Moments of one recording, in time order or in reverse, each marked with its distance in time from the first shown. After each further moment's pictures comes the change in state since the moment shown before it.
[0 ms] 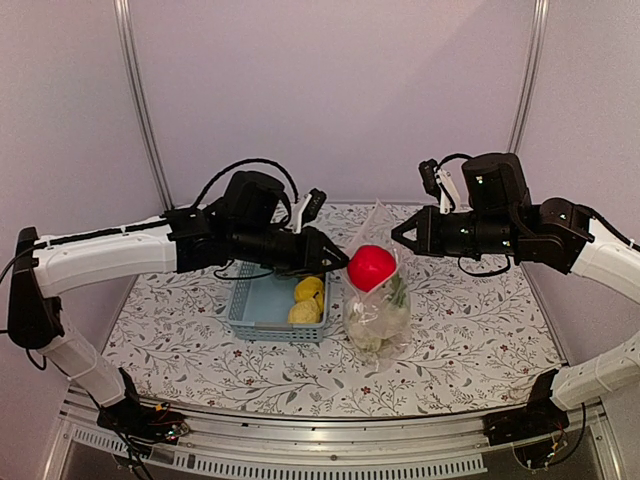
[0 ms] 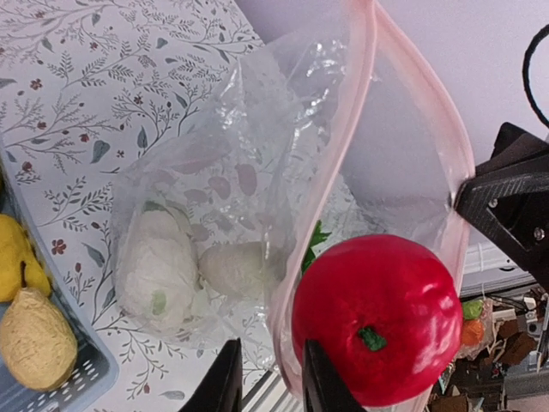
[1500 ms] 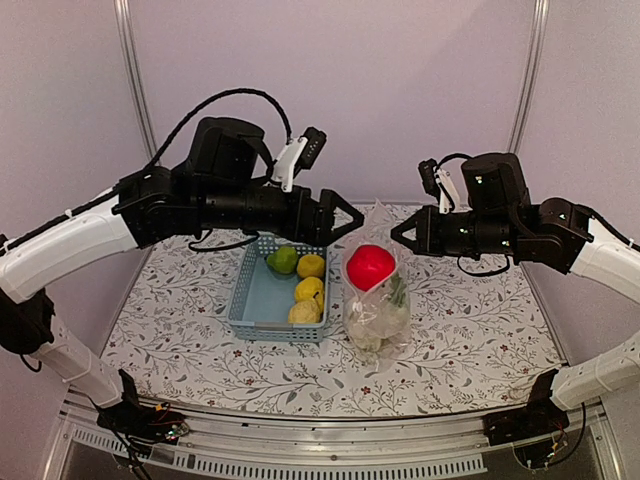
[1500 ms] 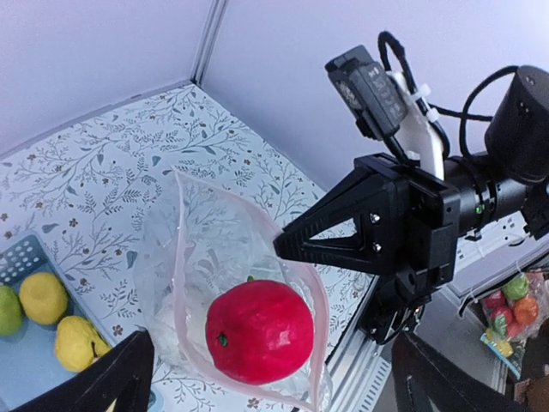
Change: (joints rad) left arm -0.125 -0.045 0.317 -0.245 -0.247 0.295; right arm 0.000 0.003 0.000 0.005 0.000 0.000
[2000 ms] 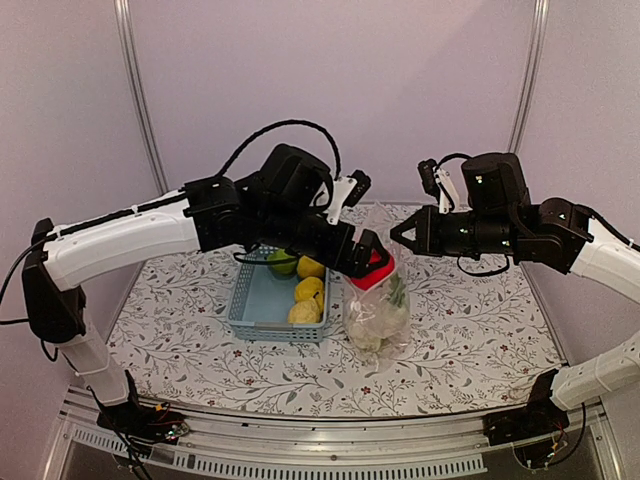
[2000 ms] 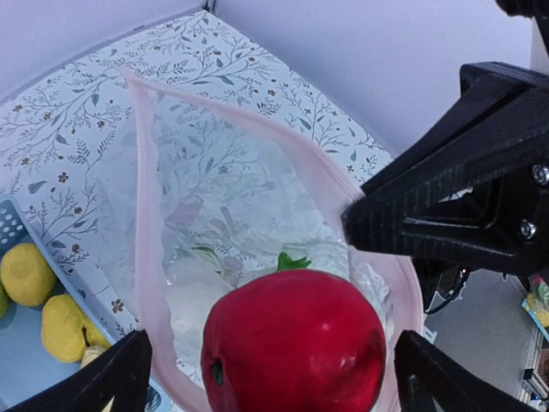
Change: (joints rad) left arm -0.013 0.208 0.067 -0.073 0.002 0.046; right arm 0.000 0.000 0.000 0.003 -0.008 0.000
